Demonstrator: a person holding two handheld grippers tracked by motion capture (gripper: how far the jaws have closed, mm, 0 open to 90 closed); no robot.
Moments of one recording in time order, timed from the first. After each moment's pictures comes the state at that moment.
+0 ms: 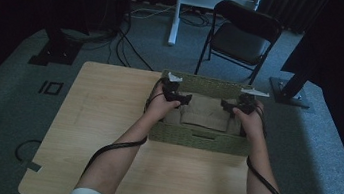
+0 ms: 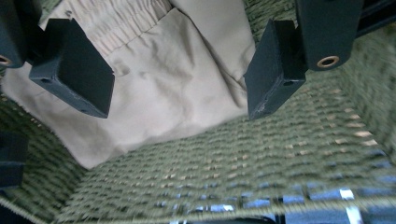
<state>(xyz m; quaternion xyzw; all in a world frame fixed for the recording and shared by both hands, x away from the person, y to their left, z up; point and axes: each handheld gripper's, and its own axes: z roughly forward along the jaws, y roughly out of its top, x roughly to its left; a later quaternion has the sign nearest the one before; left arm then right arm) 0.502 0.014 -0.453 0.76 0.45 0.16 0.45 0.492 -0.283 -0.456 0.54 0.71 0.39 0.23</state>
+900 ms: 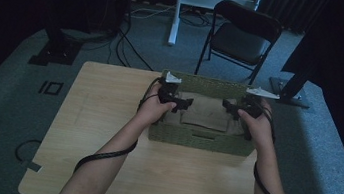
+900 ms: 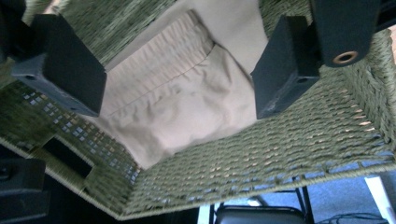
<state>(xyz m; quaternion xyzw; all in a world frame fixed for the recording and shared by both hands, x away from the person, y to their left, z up) 0.452 0.024 -0.408 0.78 0.41 0.14 0.46 0.441 -0.275 -0.406 0.50 0.71 0.43 0.24</state>
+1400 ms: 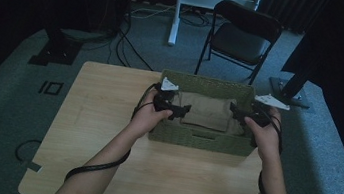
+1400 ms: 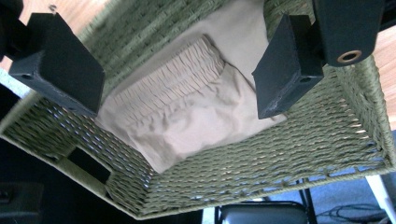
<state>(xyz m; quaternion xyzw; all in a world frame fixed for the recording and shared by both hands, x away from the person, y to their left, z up) 0.414 0.034 -0.405 0.78 0.39 0.15 0.46 0.407 -0.289 -0.399 0.50 0.69 0.44 0.29</state>
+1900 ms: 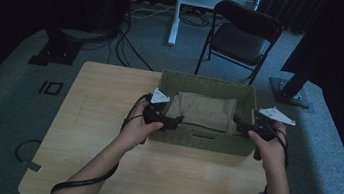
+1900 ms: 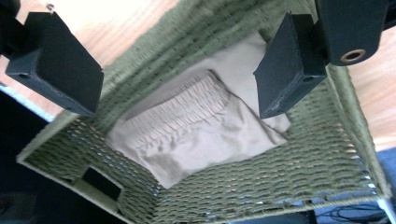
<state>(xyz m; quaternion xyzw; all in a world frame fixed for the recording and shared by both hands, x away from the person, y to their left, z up) 0.376 0.054 -0.414 0.78 0.39 0.15 0.47 0.368 -0.297 -0.410 0.50 0.69 0.44 0.30</state>
